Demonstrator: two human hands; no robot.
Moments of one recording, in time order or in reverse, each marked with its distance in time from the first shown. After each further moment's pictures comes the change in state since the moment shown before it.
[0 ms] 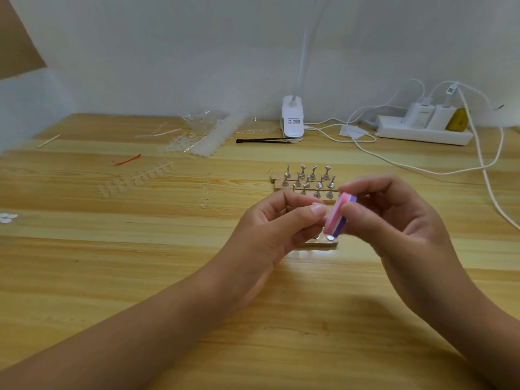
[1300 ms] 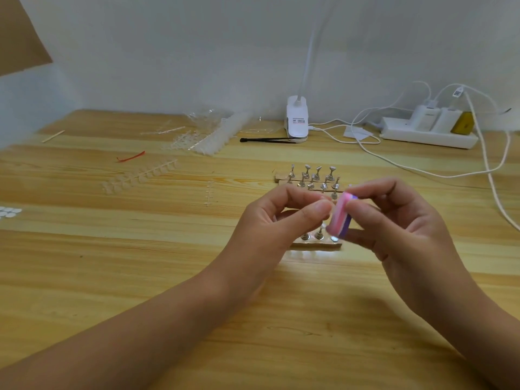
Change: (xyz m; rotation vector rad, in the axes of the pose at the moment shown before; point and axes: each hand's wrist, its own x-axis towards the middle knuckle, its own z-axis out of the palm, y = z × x) left_hand 0.000 -0.004 -0.004 0.219 0.041 0.146; right_hand 0.002 0.006 -0.001 0.093 0.027 0.075
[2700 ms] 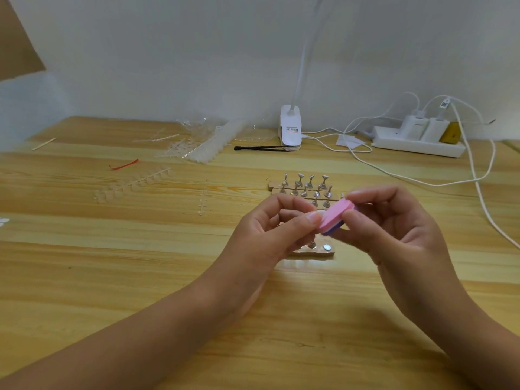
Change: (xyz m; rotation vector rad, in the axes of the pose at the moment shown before) left_hand 0.000 0.005 0.001 -0.132 -0.031 -0.098; right_hand 0.002 0.002 -0.003 -0.016 0.006 -0.081
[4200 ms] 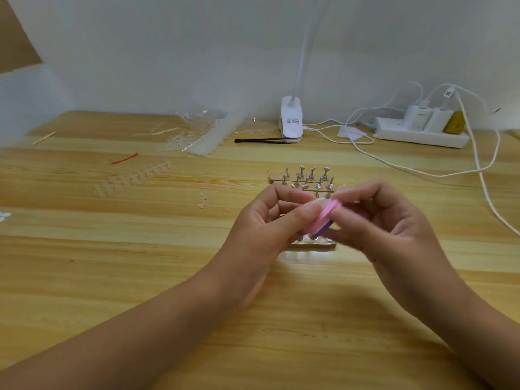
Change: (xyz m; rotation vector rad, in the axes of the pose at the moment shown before) left_hand -0.001 -0.002 0.001 0.029 0.039 0.018; right_hand -0.001 0.002 0.001 -0.004 -0.033 0.057
